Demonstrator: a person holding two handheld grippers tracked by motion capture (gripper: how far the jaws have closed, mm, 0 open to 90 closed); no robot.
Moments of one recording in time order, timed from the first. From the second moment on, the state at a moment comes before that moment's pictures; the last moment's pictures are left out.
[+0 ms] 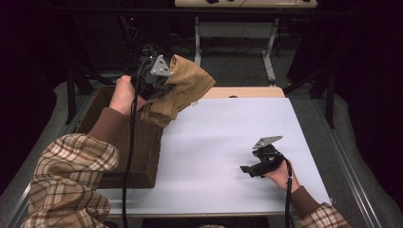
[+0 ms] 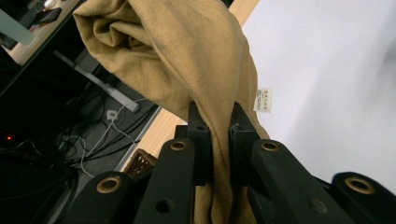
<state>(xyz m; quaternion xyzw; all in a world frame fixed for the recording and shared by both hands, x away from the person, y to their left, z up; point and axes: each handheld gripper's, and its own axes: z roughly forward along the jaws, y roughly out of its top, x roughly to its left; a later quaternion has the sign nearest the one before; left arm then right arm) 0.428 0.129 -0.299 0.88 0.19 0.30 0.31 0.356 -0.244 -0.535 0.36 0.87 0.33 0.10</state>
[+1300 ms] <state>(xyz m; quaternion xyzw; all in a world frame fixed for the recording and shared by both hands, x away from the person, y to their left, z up) 0.420 0.197 -0.303 0.86 0.27 0.31 0.30 0.356 -0.243 -0.535 0.36 0.87 0.33 0.11</state>
